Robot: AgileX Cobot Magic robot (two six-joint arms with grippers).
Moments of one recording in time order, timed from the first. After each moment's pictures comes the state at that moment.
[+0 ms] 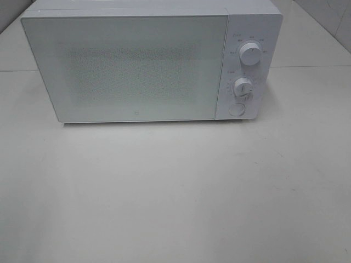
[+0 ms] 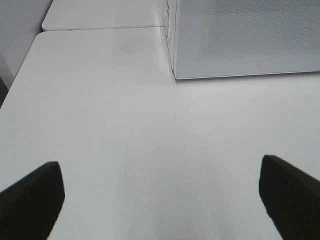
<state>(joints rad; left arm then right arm) 0.07 0.00 -0.50 -0.16 1.05 0.14 0.29 0.18 -0.67 0.01 1.13 -0.02</state>
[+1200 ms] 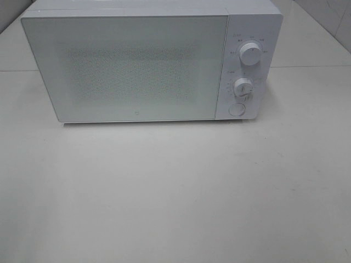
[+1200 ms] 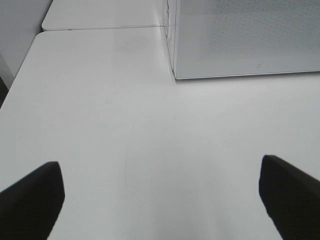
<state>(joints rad) 0.07 0.00 -0.50 -0.16 1.05 0.14 0.15 0.00 -0.50 -0.01 1.05 0.00</state>
